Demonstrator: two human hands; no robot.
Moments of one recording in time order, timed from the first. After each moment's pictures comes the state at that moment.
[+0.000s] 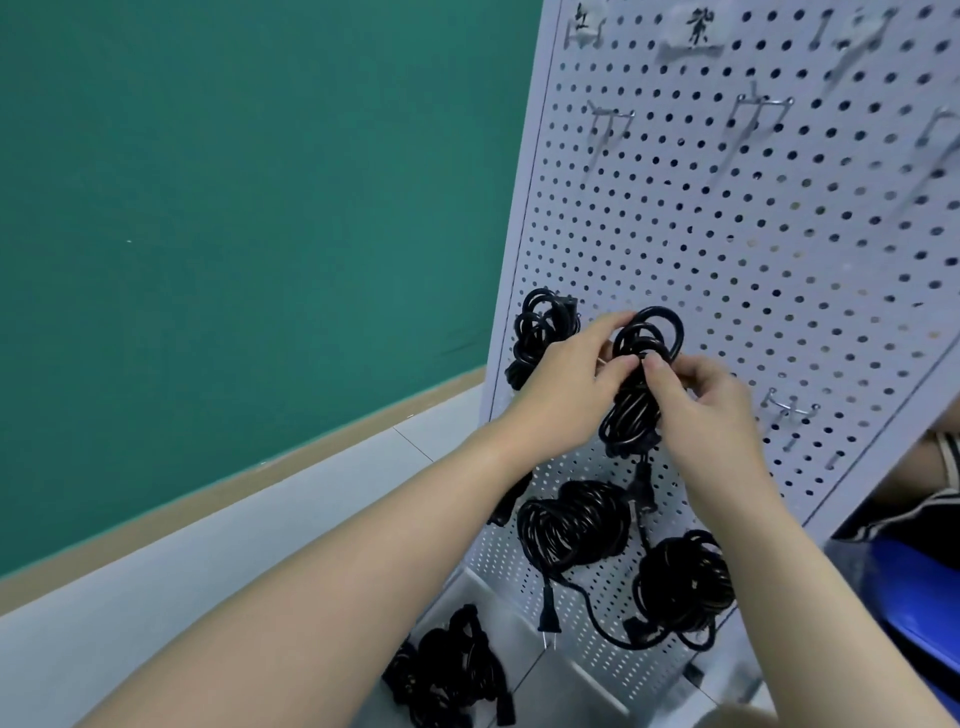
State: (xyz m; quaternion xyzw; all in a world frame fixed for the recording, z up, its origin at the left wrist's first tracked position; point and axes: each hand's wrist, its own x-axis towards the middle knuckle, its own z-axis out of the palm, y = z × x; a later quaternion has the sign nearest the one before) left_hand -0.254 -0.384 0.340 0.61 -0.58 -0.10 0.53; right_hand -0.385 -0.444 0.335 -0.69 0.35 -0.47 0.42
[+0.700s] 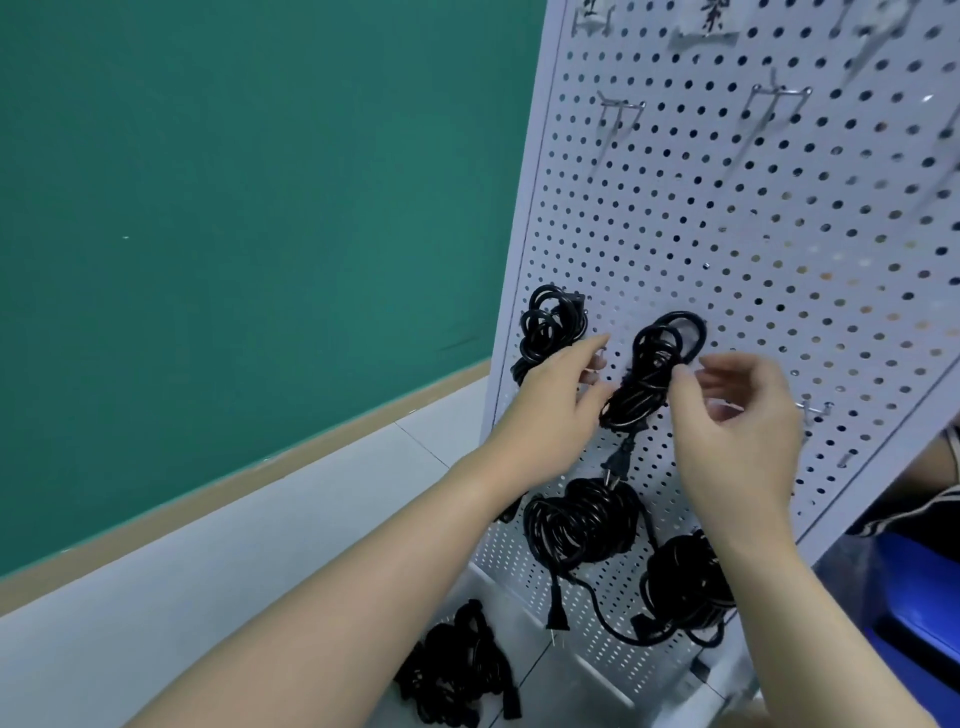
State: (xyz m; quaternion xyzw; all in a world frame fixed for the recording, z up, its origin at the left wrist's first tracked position) left_hand -0.242 -0.374 0.311 0.63 -0.57 -0.11 0.52; right_hand -0.389 -0.416 0.334 -0.66 0.35 -0.59 0.30
